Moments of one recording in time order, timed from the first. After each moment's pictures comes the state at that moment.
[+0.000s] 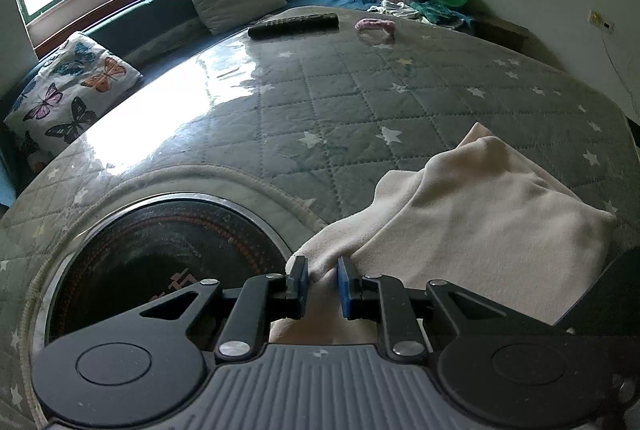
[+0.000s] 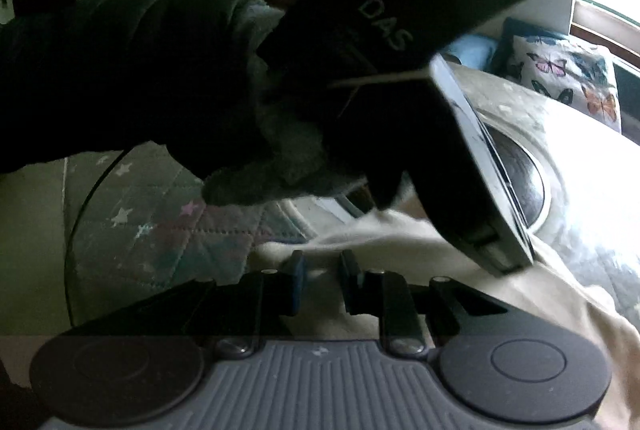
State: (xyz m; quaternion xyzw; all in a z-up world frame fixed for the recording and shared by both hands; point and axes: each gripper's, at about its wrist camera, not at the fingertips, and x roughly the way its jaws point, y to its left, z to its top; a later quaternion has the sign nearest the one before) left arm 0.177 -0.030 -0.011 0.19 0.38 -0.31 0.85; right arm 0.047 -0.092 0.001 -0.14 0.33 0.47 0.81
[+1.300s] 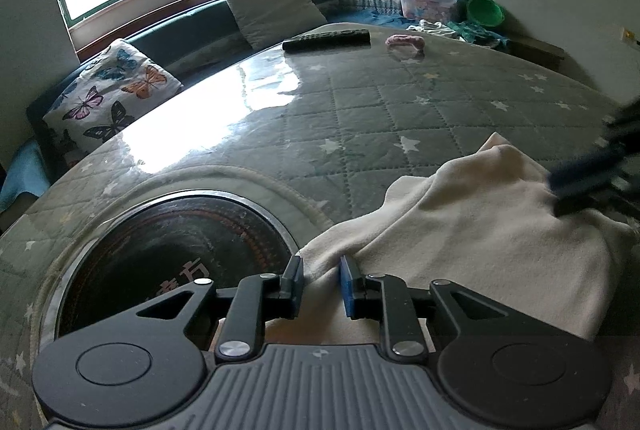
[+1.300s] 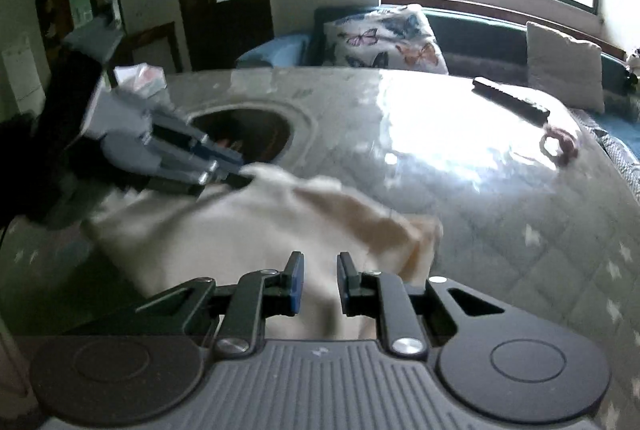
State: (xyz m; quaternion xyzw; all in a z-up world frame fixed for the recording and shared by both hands) left arm 0.156 -0.037 -0.018 0.18 0.35 -0.25 0.89; right arm 0.054 -0.262 0.020 -0.04 0.34 0.24 0.91
